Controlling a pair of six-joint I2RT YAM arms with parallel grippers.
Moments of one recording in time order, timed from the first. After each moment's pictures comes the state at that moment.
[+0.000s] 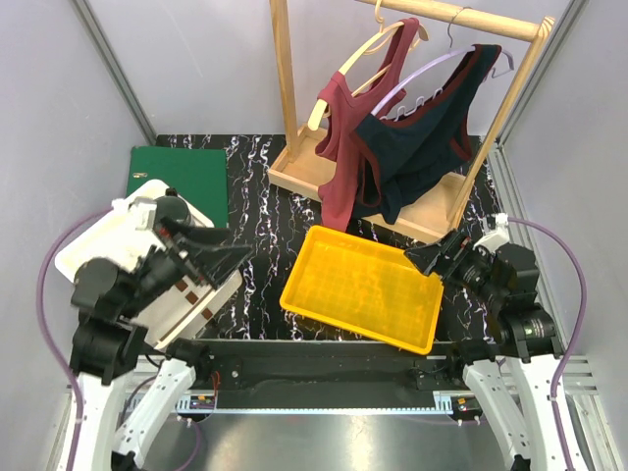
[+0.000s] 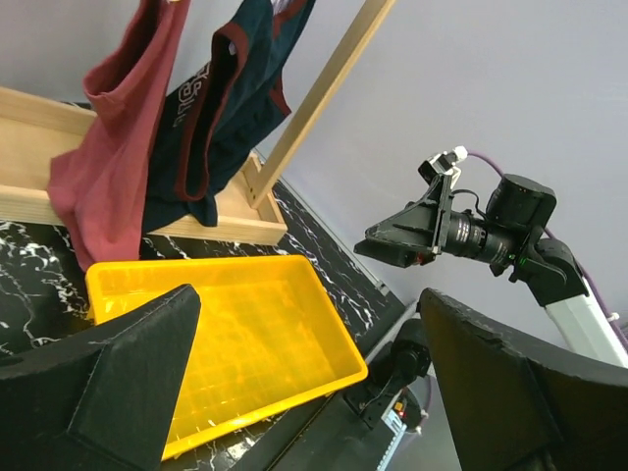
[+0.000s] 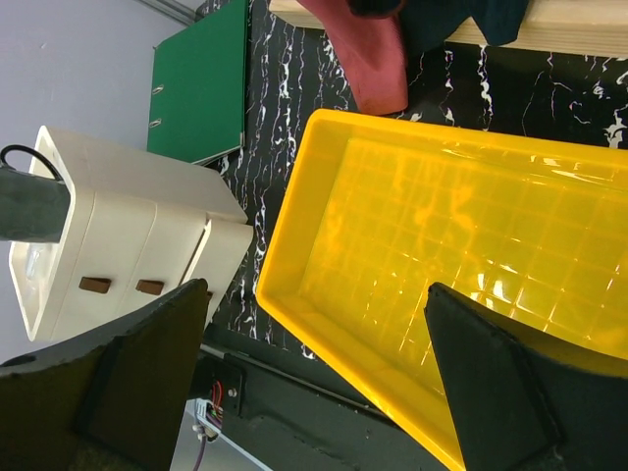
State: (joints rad) left arm -0.26 0.44 1.00 -0.43 0.56 -0.65; right arm 0.13 0.47 0.76 -0.65 -0.38 0.73
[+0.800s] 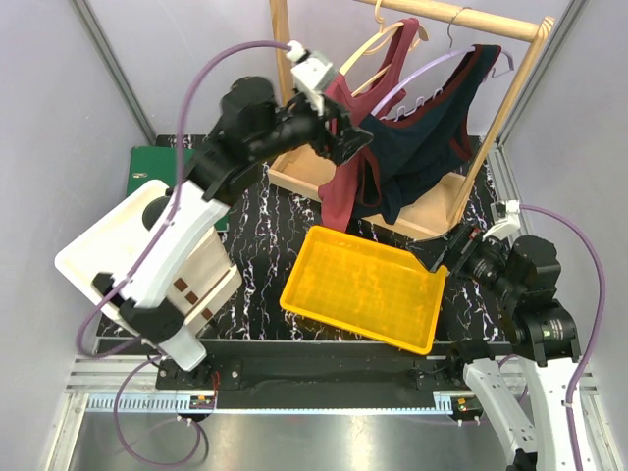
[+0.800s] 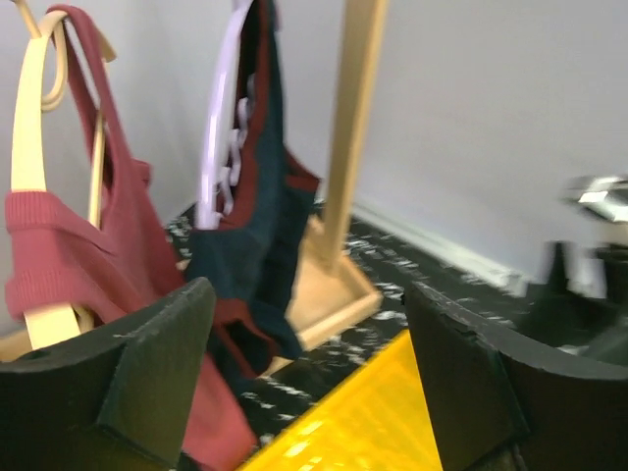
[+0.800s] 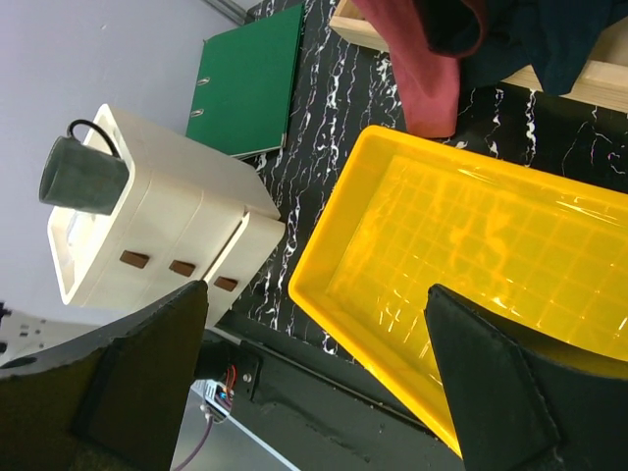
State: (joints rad) left arm -0.73 1.59 2.07 -0.49 0.30 -0.07; right arm 0.13 0.54 0.96 -0.72 -0.45 0.66
